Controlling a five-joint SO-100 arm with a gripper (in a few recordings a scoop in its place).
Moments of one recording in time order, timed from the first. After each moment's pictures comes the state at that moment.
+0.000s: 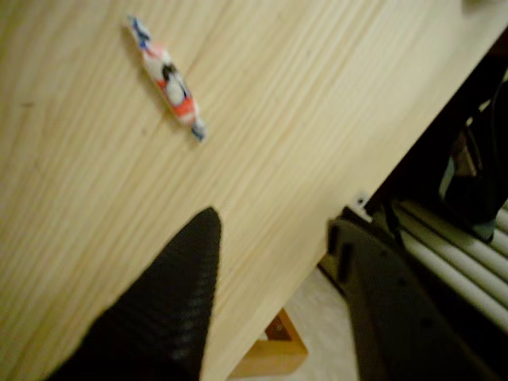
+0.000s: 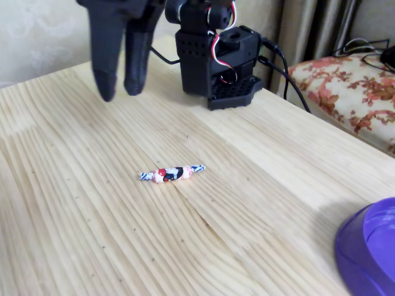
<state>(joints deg) -34.1 128.0 124.1 80.4 -93.3</state>
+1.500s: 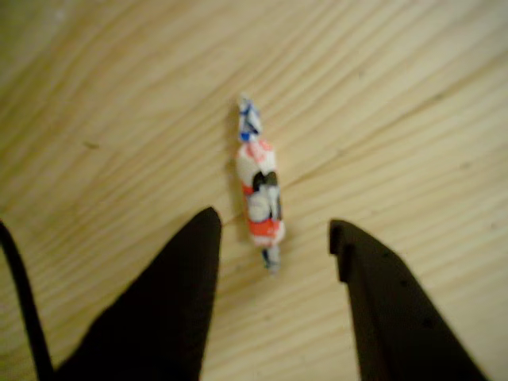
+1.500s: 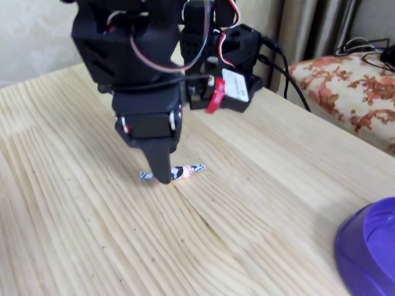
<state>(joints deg) -39.1 86.0 118.4 75.1 -104.4</state>
